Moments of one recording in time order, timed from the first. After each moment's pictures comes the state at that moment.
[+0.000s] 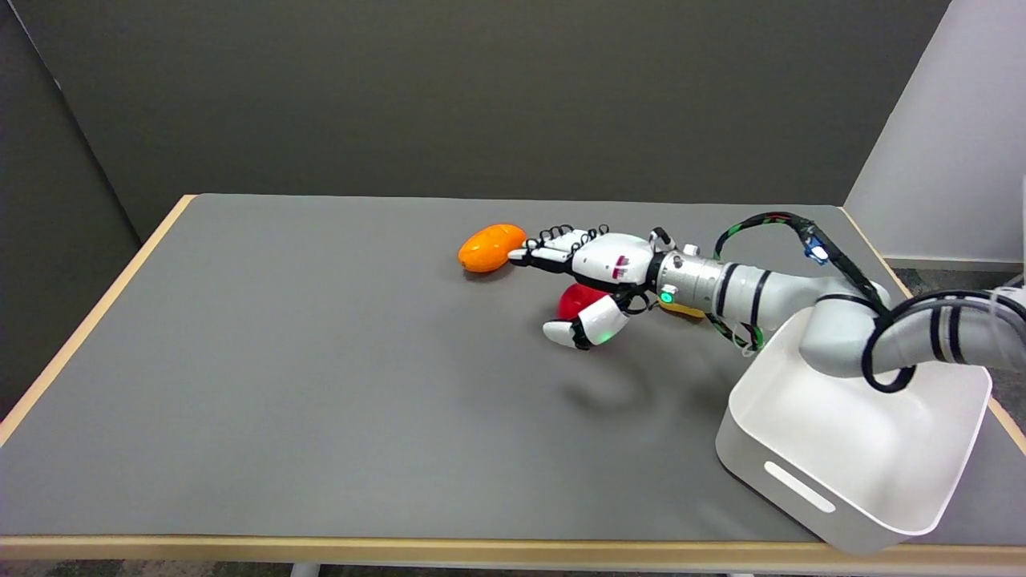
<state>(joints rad) 0.97 -0.56 -0.05 -1.28 -2.23 0.43 0.53</state>
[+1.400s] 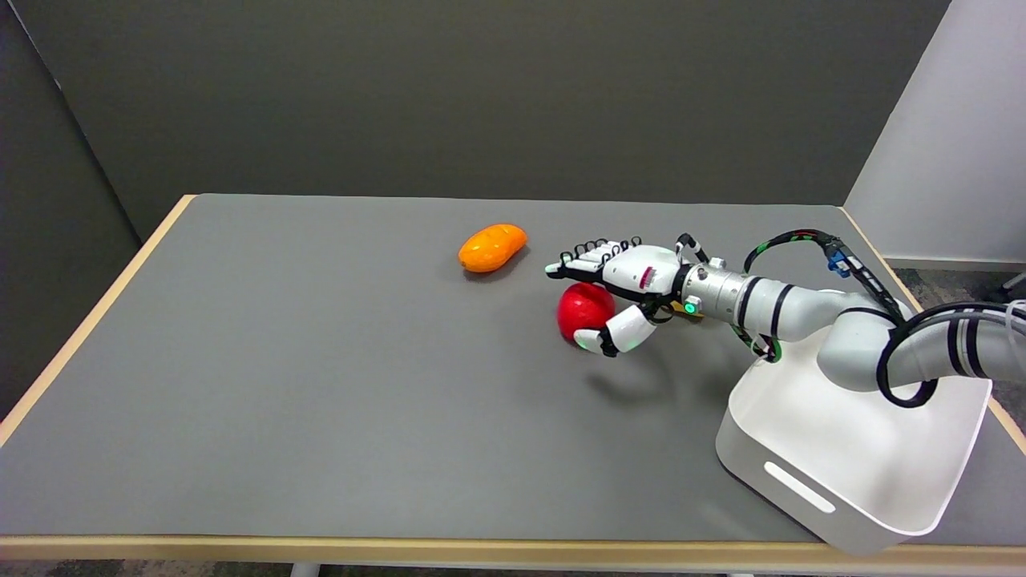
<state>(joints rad) 0.92 -0.52 -0.07 -1.25 -2.07 0.43 0.39</state>
